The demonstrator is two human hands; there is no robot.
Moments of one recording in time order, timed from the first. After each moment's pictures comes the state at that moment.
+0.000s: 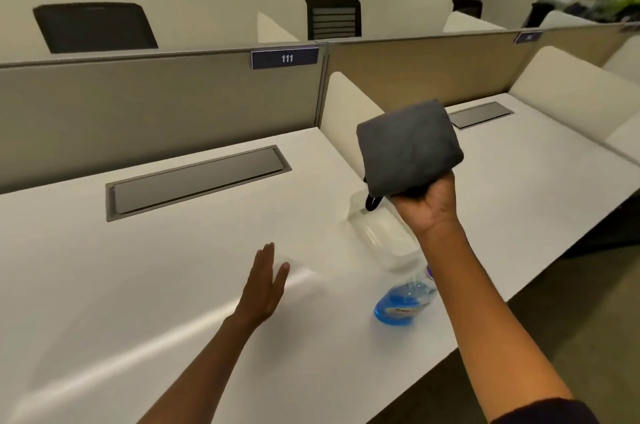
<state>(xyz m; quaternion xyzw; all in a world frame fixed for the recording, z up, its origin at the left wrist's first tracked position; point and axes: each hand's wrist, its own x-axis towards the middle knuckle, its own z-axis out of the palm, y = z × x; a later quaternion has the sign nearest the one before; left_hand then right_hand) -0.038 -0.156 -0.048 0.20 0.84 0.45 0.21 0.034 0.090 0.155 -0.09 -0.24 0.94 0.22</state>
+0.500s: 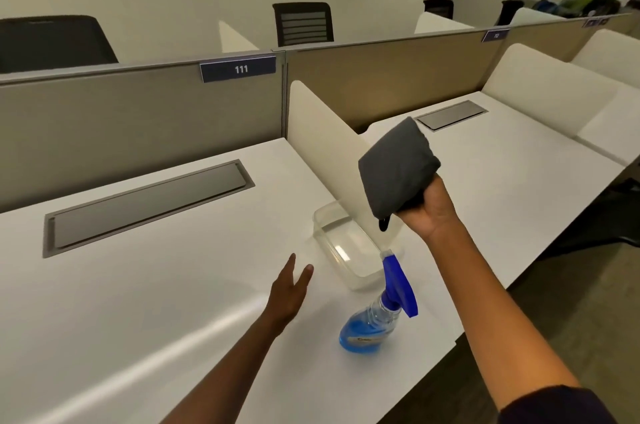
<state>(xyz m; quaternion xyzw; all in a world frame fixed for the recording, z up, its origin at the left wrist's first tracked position) -0.015 -0.017 -0.036 0.14 0.78 0.53 0.32 0.051 0.218 0.134 -0.17 -0.35 0.90 0.18</state>
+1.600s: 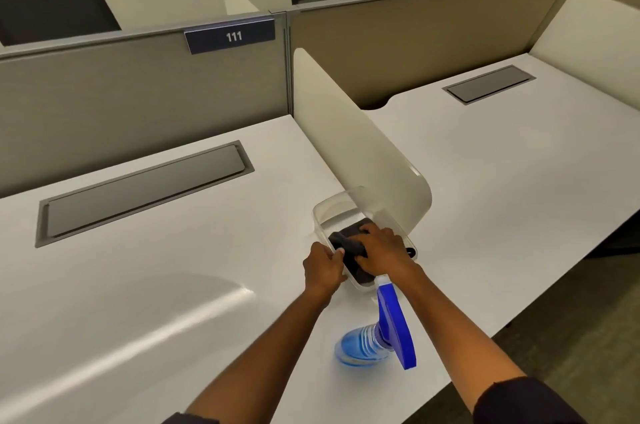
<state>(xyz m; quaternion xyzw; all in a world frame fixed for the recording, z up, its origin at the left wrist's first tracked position) -0.021 0.103 -0.058 -0.02 0.78 0.56 0.29 0.017 0.241 -0.055 -0.19 -0.97 0.10 -0.13</state>
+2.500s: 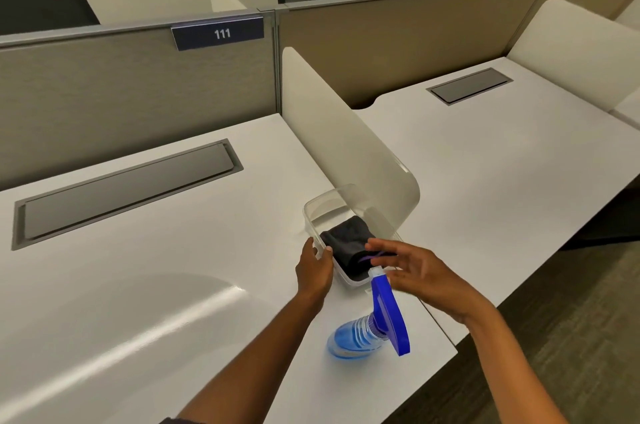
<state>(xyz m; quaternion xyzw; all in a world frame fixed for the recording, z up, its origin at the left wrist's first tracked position) -0.009 0.094 -0.049 -0.03 0.76 0.58 0.31 0.125 0.234 0.050 -0.15 -0.76 0.63 -0.08</state>
